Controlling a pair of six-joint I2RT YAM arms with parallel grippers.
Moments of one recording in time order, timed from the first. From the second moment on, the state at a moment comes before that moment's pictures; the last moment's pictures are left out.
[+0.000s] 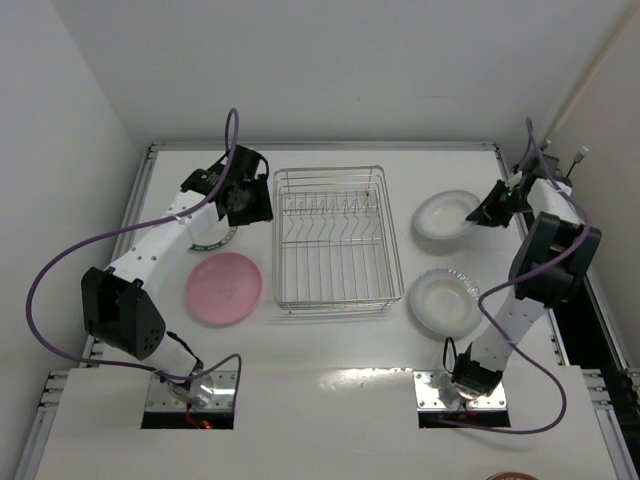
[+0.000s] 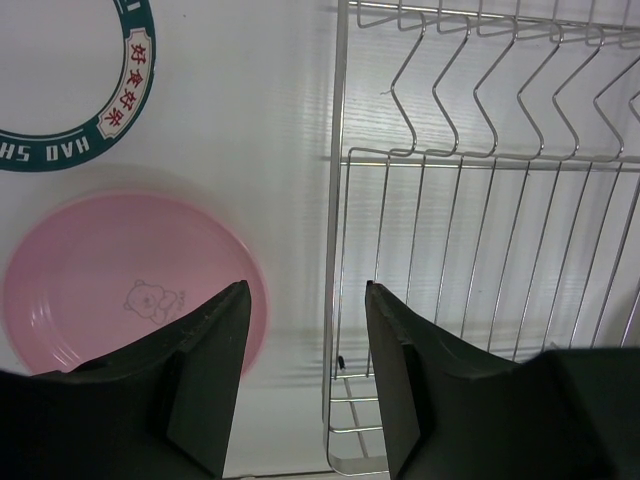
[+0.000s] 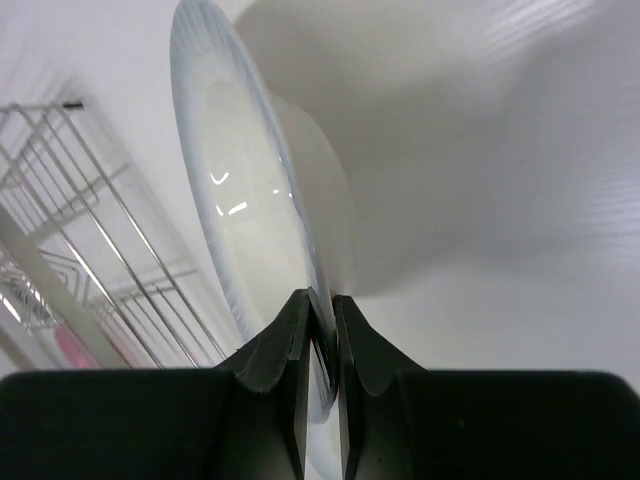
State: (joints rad) left arm -0.39 1.54 1.46 -0.87 -0.14 -0.53; right arm -0.44 2.02 1.49 -0.75 -0.55 0.21
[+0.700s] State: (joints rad) left arm -0.39 1.54 1.46 -0.88 -0.15 -0.53; right arm 0.25 1.80 1.93 -0.81 0.18 0.34
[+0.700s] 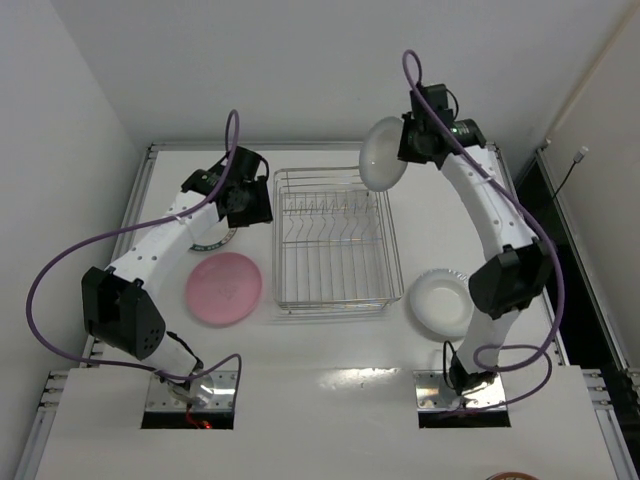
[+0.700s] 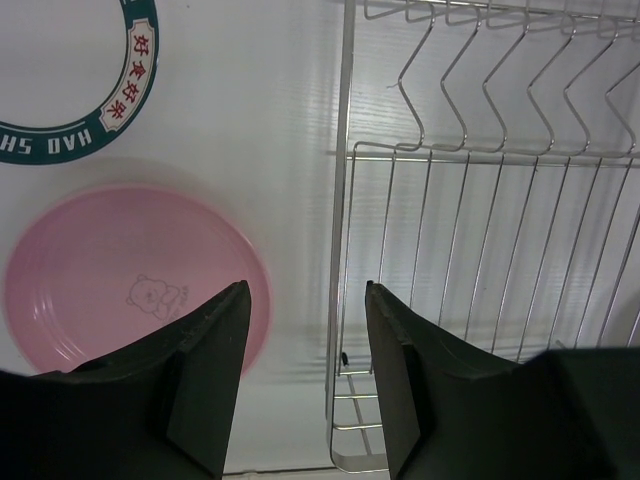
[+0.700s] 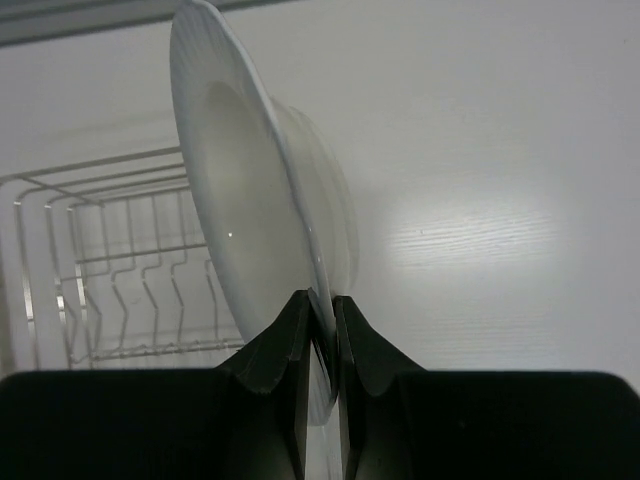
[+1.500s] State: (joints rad) left arm -0.39 1.54 1.44 -0.89 -0.17 -0.53; right arm 0.45 1.92 1.86 -0.91 0.40 0.31
